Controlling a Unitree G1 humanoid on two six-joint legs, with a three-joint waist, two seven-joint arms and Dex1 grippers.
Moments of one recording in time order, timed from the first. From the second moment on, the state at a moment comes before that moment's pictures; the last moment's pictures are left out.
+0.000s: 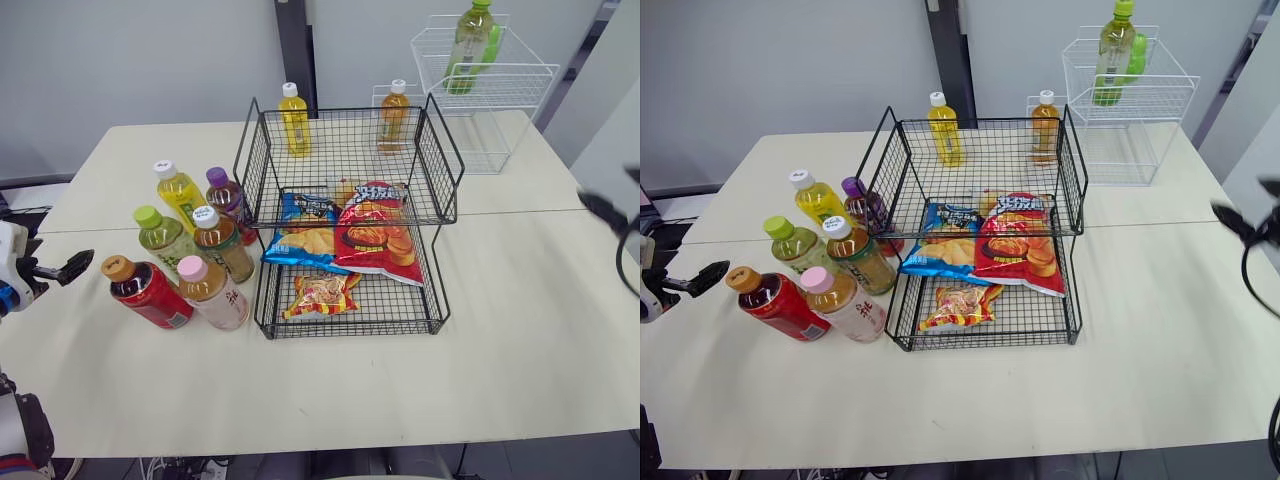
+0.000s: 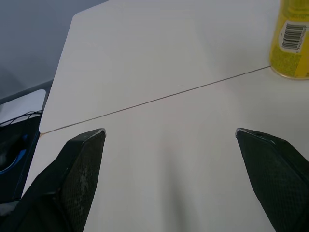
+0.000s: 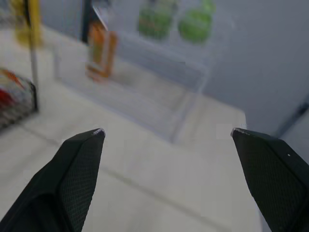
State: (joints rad) left arm -0.60 1.02 0.36 1.19 -0.20 -0.18 -0.86; right arm -0.68 -0.96 -0.31 0.41 0.46 0.13 0.98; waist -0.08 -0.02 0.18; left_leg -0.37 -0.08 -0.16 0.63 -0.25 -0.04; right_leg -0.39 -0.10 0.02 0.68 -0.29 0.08
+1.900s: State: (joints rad) left arm 0.10 0.72 0.61 -0.31 -0.66 0.47 -0.64; right arm -0.58 -0.63 0.02 -0.42 0.77 0.46 1.06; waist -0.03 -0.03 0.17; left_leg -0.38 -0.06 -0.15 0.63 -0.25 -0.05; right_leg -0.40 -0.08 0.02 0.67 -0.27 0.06
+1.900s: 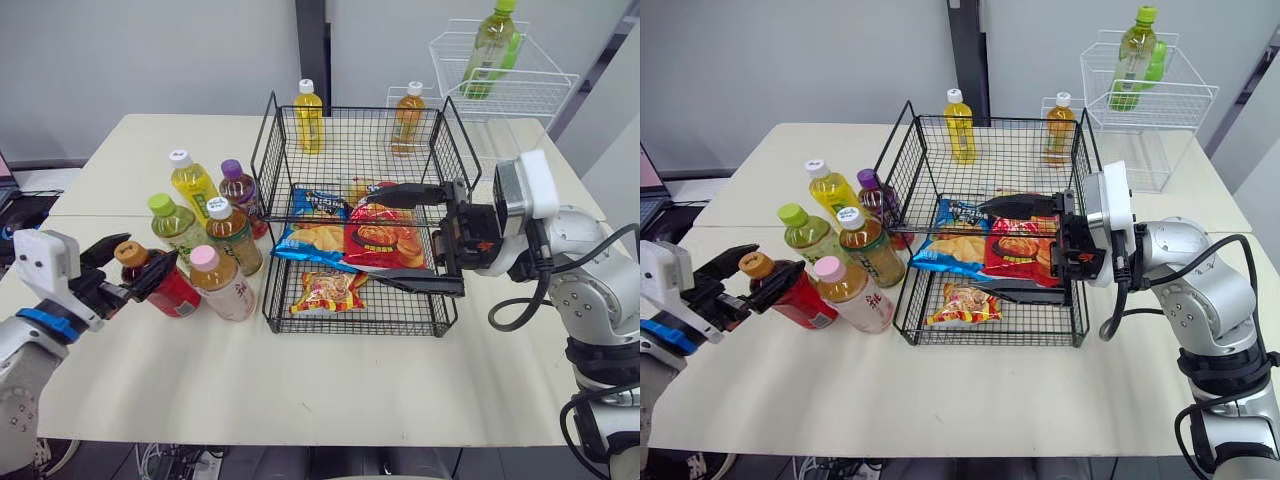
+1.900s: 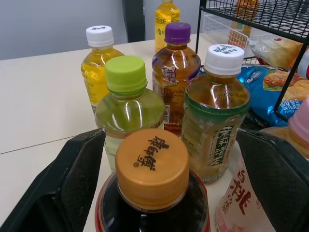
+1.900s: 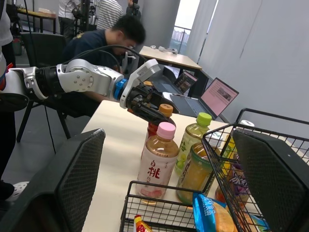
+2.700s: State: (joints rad) left arm 0.10 0.71 0.63 -0.31 -0.70 0.50 -0.62; right arm -0.56 -0.65 0.02 -0.45 0.77 0.47 1.05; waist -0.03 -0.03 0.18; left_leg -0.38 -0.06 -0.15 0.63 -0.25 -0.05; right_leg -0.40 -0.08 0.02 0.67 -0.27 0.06
